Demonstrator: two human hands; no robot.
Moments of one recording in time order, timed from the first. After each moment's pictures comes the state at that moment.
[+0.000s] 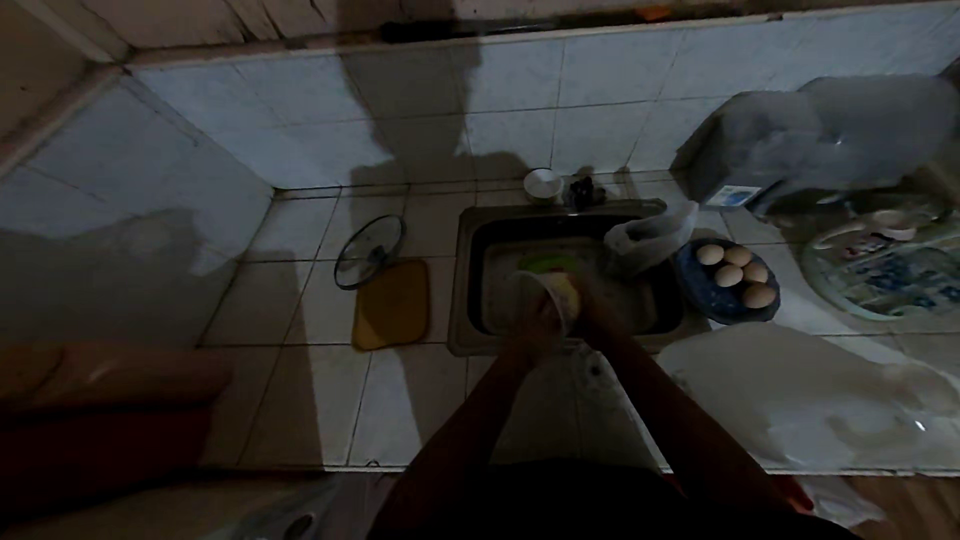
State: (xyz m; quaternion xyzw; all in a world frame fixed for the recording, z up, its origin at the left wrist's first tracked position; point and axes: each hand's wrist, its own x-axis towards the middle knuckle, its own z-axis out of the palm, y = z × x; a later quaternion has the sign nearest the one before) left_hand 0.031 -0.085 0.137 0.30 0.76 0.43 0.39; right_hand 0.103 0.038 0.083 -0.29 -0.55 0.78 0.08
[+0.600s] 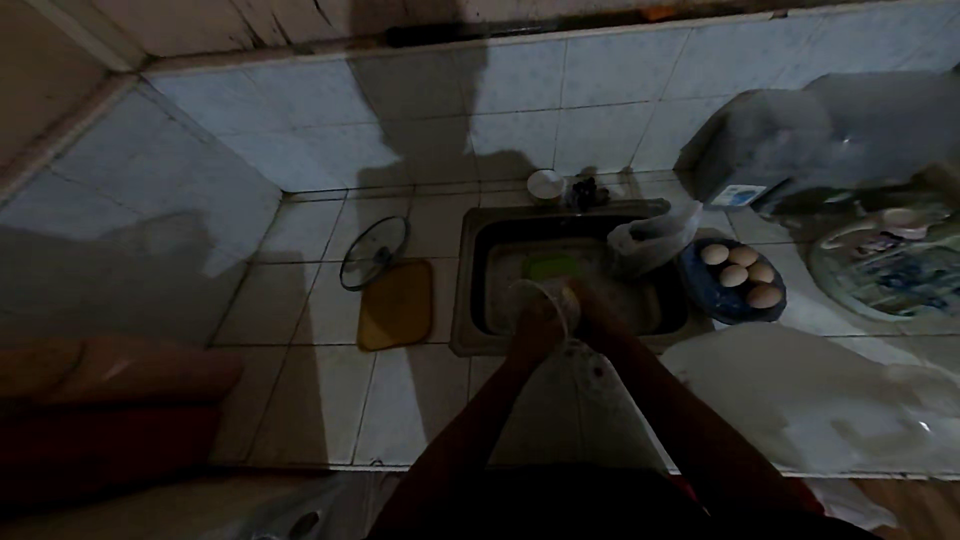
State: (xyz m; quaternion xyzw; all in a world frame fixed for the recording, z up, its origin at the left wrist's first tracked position) left_hand 0.038 -0.079 0.126 0.29 0.78 0.45 0.33; right_hand 0.103 0.040 0.090 -0.32 -0.51 0.80 0.01
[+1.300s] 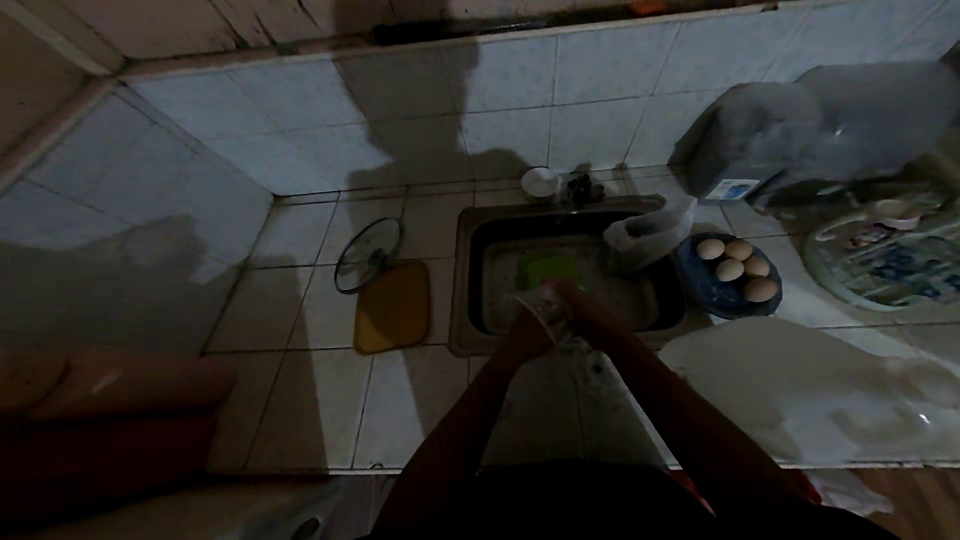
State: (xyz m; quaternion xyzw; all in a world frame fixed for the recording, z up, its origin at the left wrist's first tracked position) left_hand 0.022 -0.085 0.124 0.37 0.79 0.30 0.38; right_hand 0.098 0.041 0.095 -0.33 -0.57 0.75 -0.03
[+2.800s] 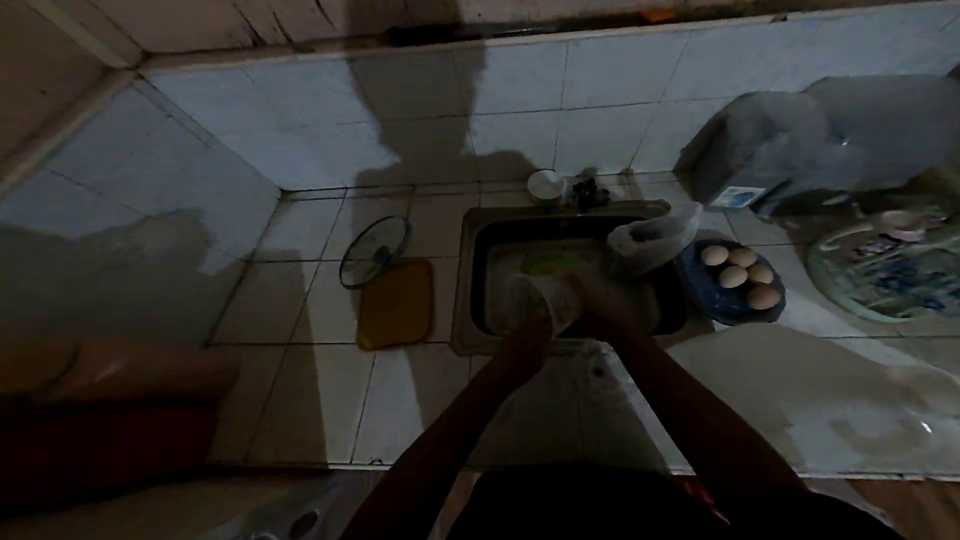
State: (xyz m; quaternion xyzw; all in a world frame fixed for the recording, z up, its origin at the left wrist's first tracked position) left_hand 0.025 -0.111 0.114 0.51 0.76 0.24 0.32; right_hand 0.096 0.050 0.101 -0.27 -0.56 0.78 -0.03
